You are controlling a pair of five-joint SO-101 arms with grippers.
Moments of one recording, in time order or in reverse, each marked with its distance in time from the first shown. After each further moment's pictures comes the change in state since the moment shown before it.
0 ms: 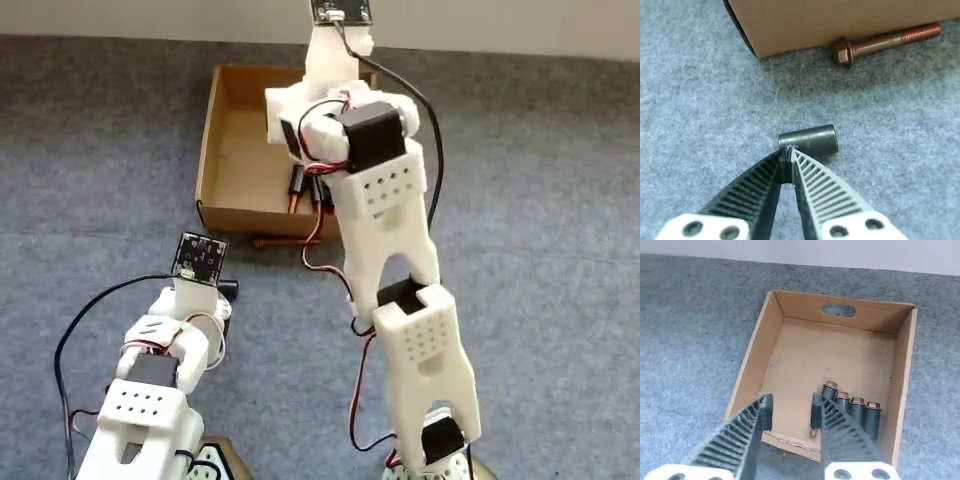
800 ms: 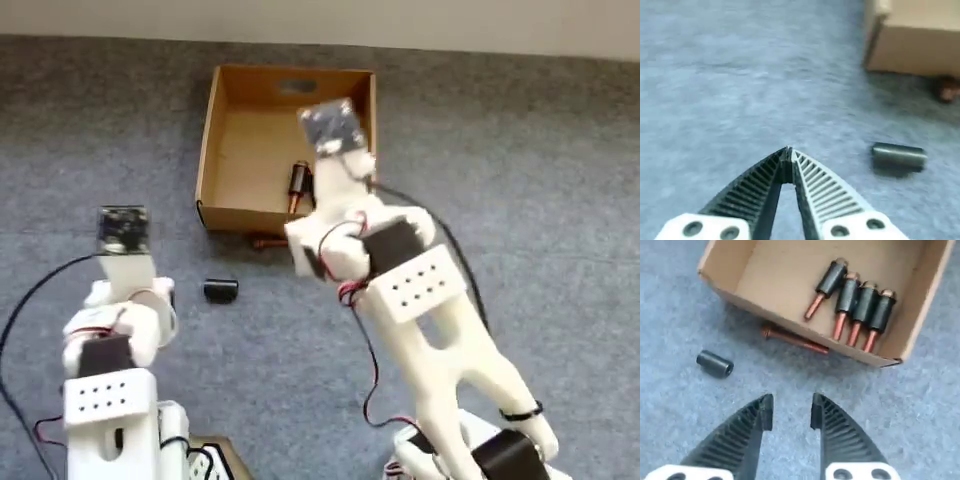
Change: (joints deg) left arm -21.0 0.0 -18.5 21.1 -1.5; right arm -6.8 -60.3 110.6 -33.5 8.8
